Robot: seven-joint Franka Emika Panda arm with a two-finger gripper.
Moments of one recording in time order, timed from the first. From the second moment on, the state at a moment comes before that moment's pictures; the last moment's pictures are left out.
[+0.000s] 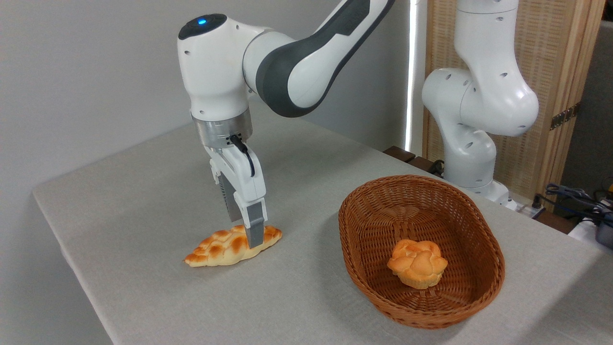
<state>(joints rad) -0.02 0.00 -0.17 -2.07 -0.06 2.10 0.80</state>
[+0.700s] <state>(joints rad) -0.02 0.02 -0.18 -2.09 -0.11 2.15 0.80</state>
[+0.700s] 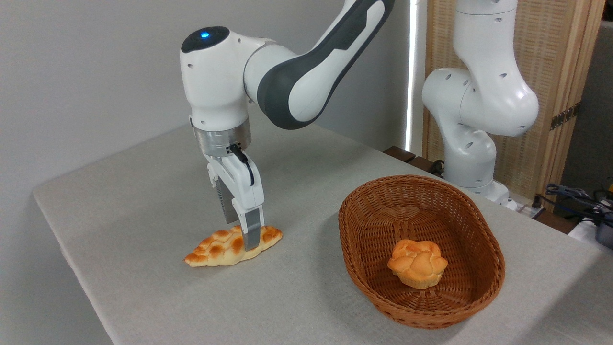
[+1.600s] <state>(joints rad) -0.02 0.03 -0.19 -2.10 -0.11 2.19 0.80</state>
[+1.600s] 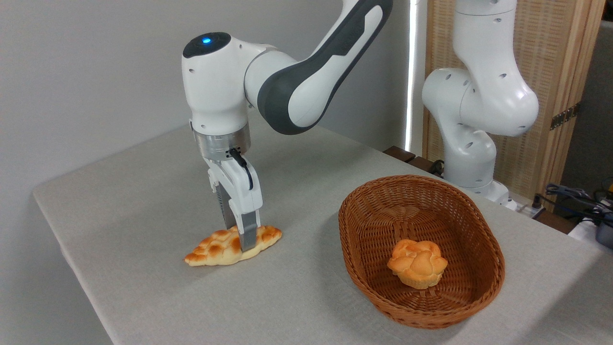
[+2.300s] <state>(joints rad) -0.02 0.01 -0.19 -2.06 -0.11 2.17 0.80</state>
